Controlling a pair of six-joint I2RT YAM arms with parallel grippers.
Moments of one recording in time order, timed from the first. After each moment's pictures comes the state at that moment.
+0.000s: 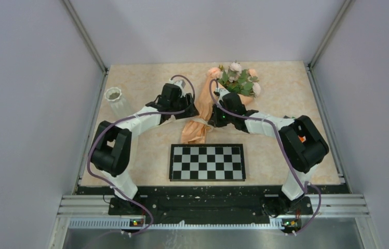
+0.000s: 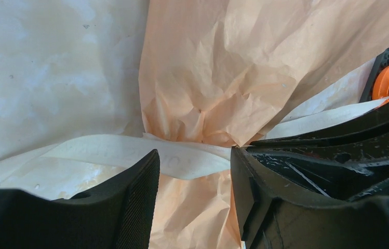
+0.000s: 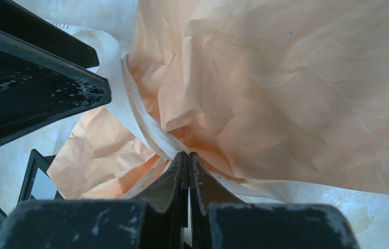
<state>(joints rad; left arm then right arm) -0.43 1.71 1.14 -0.13 0.22 -0.55 0.58 1.77 1.05 0.05 -0.20 0.38</state>
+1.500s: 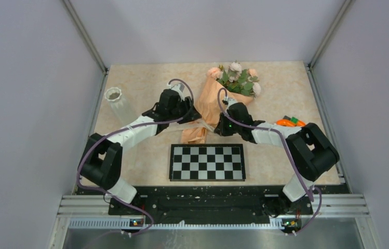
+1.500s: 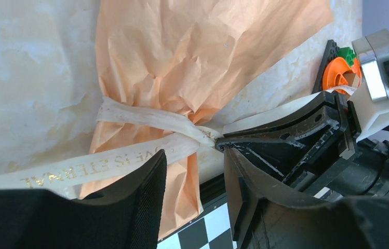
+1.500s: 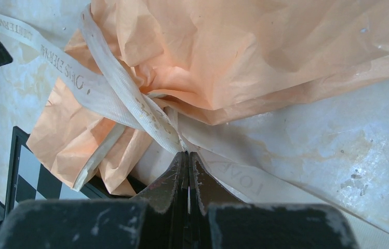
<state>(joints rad) -0.49 1.55 0.99 -0.05 0.22 -0.66 0.58 1.66 0.84 0.13 -0.16 0.47</state>
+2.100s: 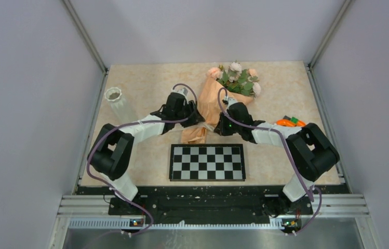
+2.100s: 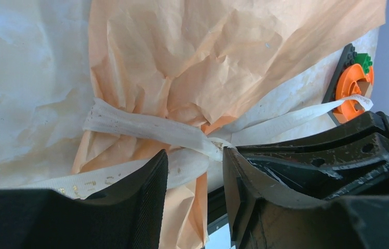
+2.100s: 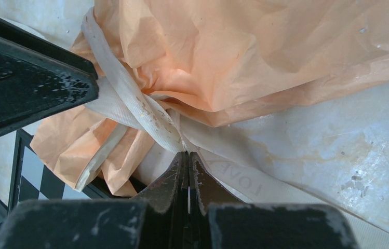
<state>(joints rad) -0.52 1.69 1.01 0.02 0.22 -0.76 0.58 1.65 0.84 0.14 -0.16 0.47</state>
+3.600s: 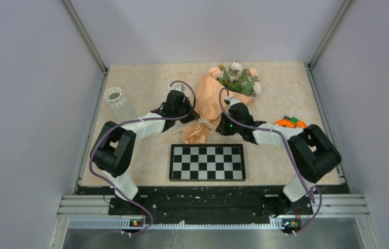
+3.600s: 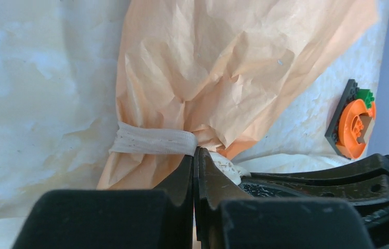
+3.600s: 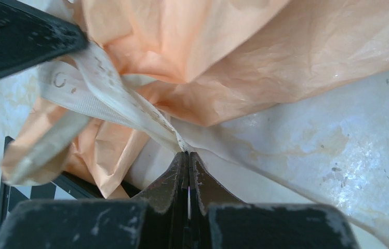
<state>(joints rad) -0.50 1.74 1.04 0.05 0.14 -0.78 0.58 1.64 0.83 0.13 -0.11 0.47</state>
